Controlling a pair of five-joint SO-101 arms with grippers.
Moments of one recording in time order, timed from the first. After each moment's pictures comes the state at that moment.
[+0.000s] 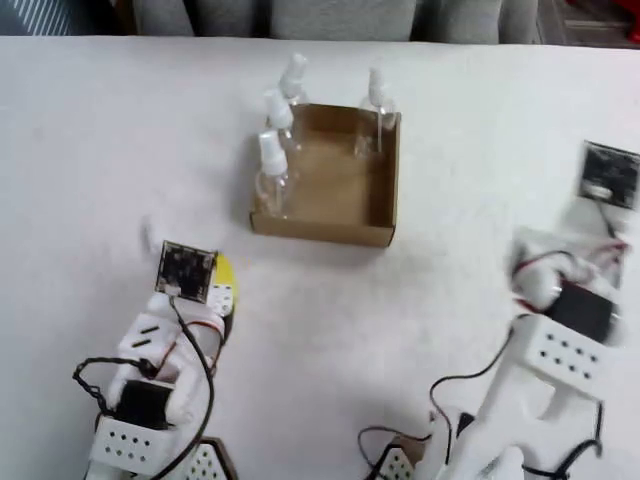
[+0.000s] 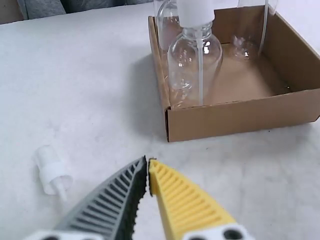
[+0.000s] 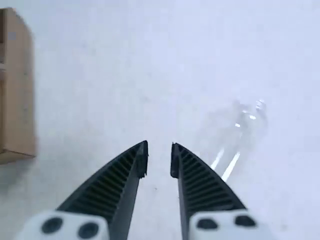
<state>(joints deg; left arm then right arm) 6.7 -98.8 97.4 40.4 0.3 27.1 -46.5 39.6 62.2 12.1</state>
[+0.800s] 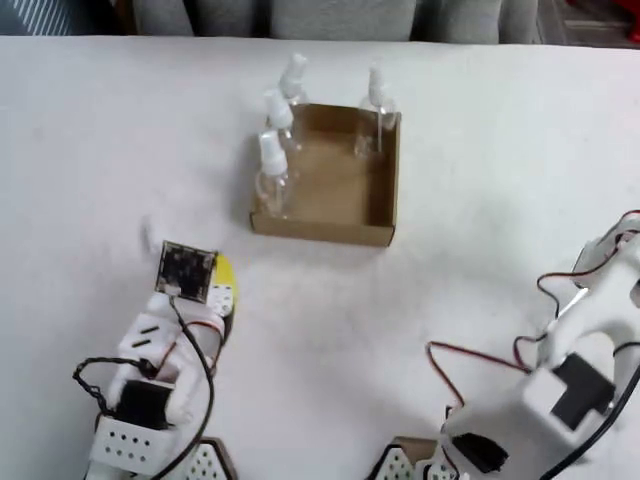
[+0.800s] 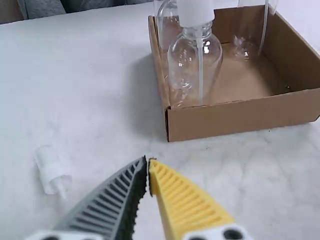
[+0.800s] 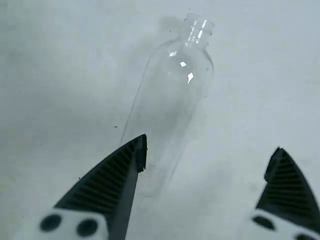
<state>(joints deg) 6.7 -98.8 97.4 40.4 0.3 41.3 6.2 9.3 68.0 14.9</state>
